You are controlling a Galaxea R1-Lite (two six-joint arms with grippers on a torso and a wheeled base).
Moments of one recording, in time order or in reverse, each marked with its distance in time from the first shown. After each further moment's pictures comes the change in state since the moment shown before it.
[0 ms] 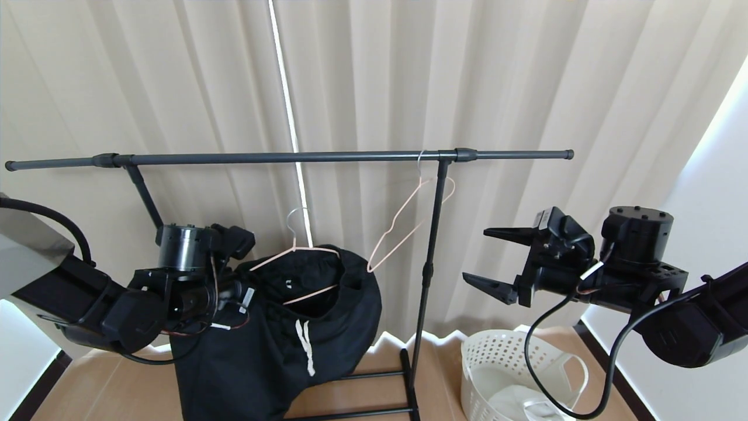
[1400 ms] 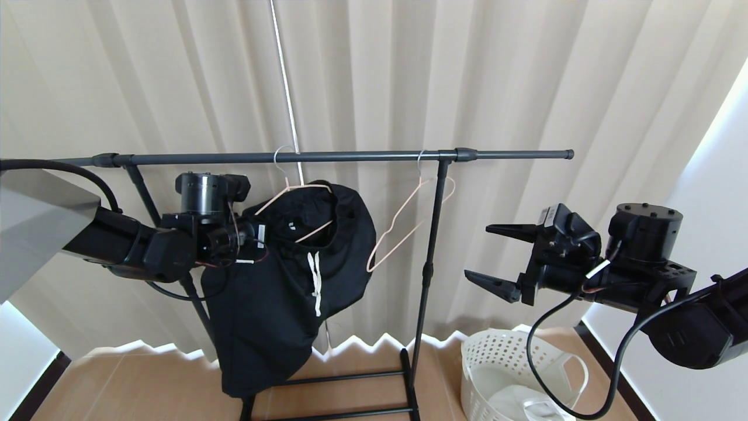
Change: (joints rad) left arm 0.014 0.111 -0.421 0.160 0.055 -0.256; right arm 0.002 -0.027 0.008 -0.001 0.000 0.000
